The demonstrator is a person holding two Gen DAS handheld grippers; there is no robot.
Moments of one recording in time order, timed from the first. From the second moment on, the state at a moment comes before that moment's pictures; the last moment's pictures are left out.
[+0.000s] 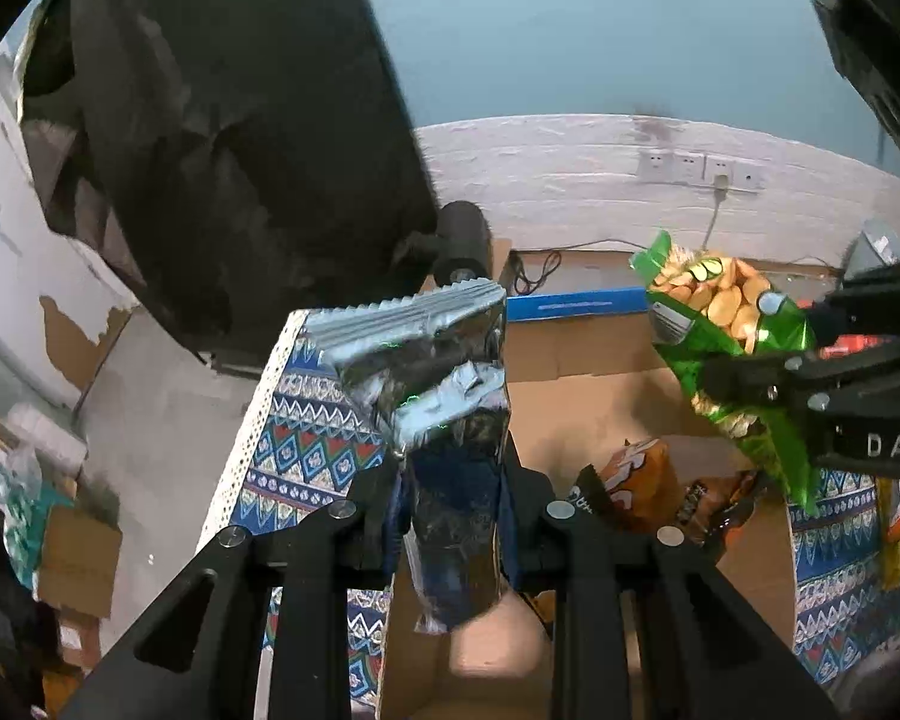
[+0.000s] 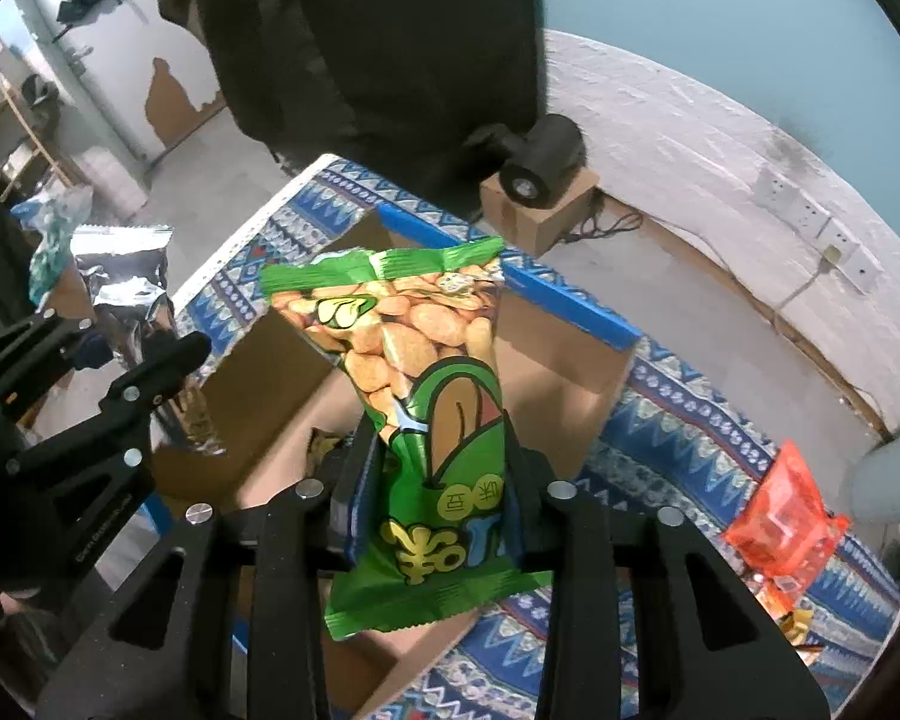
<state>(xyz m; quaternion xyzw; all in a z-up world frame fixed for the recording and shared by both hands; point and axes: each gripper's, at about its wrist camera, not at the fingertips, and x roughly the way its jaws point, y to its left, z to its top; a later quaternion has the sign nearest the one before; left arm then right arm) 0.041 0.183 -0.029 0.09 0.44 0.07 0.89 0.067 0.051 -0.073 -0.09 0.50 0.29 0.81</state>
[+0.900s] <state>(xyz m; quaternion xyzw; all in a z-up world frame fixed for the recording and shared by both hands) 0.041 0.092 -0.011 0.14 0.41 0.01 0.90 0.037 -0.056 -0.043 -0.07 0.48 0.24 0.84</state>
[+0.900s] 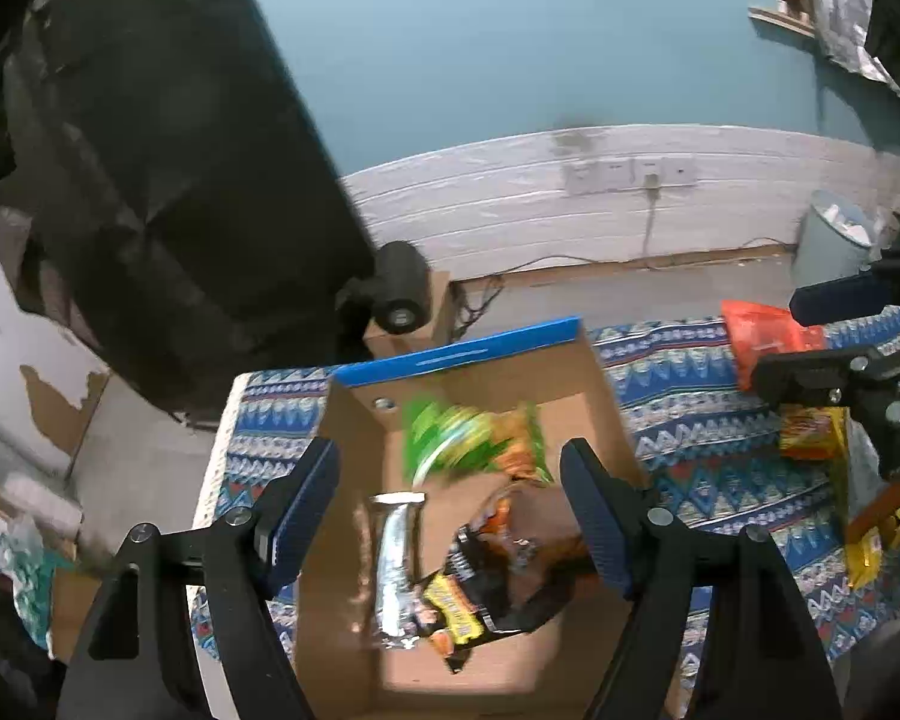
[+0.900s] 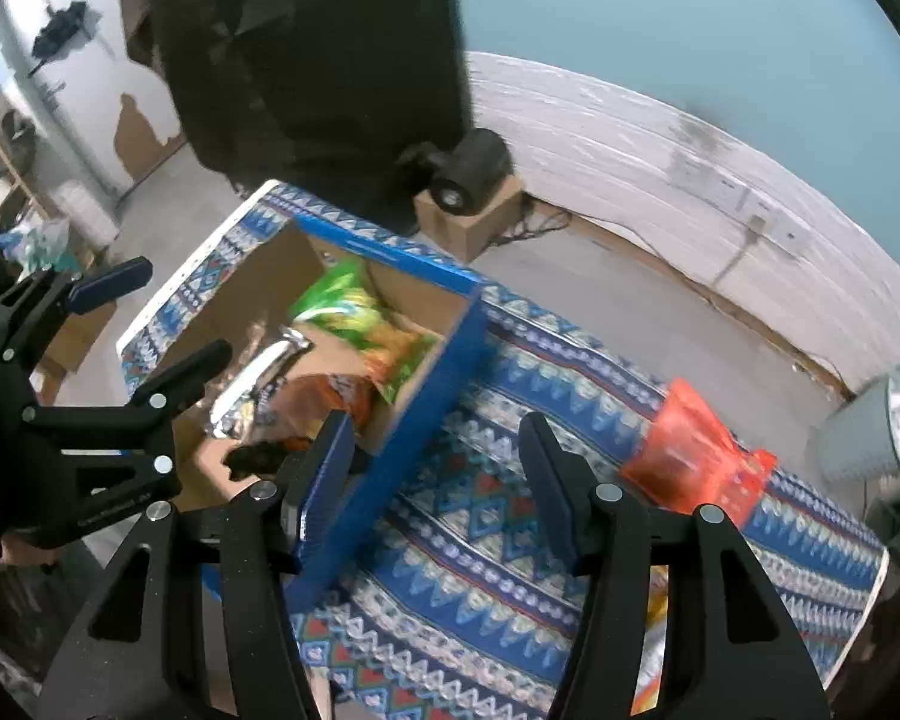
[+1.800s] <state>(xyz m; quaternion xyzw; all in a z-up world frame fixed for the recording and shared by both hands) 0.026 -0.049 -0.041 0.18 0.46 -0.12 0.86 -0.016 -0.237 -0.079 -0.02 0.51 0.14 0.85</state>
